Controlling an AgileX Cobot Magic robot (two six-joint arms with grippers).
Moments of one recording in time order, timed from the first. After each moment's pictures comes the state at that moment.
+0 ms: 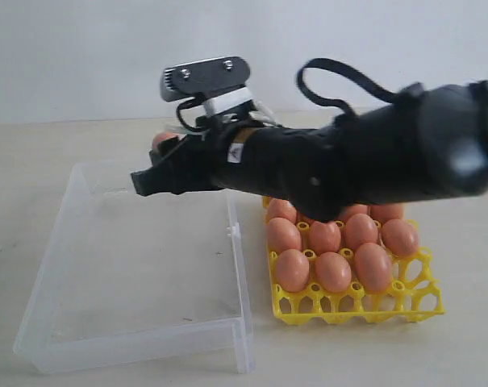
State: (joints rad) left arm -0.05 0.01 0.00 0.10 0.38 0.03; right arm 0.79 1.80 -1.02 0.17 -0.25 0.00
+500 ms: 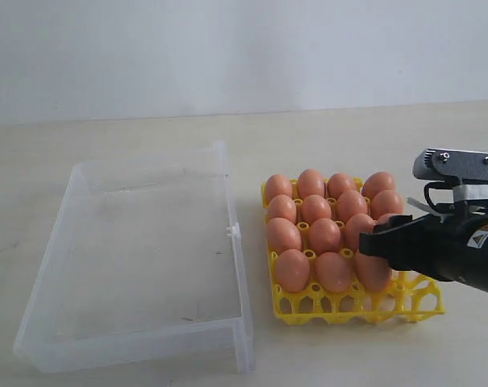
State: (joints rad) left arm -0.05 0.01 0.00 0.10 0.38 0.03; right arm 0.41 1.49 -0.39 0.42 -0.31 -0.07
